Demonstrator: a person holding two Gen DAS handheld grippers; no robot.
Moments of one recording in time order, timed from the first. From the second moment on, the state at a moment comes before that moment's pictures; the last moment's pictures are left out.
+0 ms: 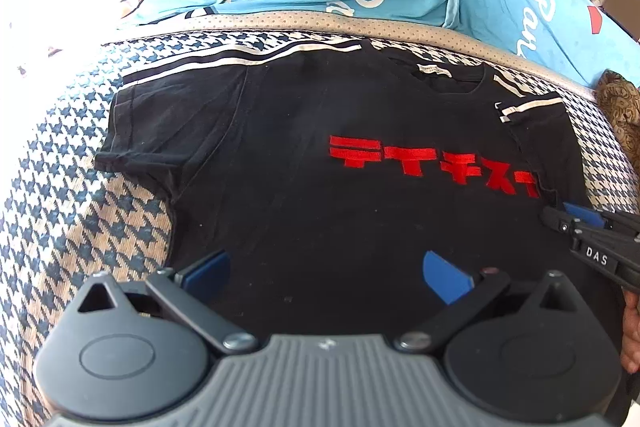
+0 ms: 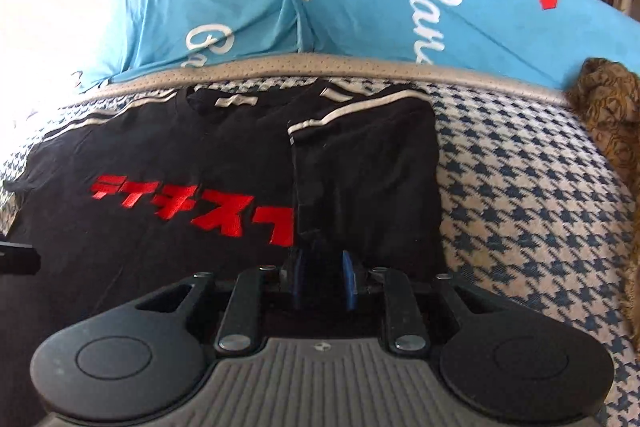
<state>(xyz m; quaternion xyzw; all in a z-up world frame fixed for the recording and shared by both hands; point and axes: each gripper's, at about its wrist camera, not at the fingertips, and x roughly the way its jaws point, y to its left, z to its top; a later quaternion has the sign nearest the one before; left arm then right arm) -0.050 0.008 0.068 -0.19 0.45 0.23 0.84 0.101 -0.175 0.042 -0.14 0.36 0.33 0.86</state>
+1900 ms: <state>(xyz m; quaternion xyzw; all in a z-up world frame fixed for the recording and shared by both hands) -0.063 0.224 0.051 -0.35 0.36 0.27 0.82 0.031 -0.106 0.063 -0.14 0.42 0.30 0.84</state>
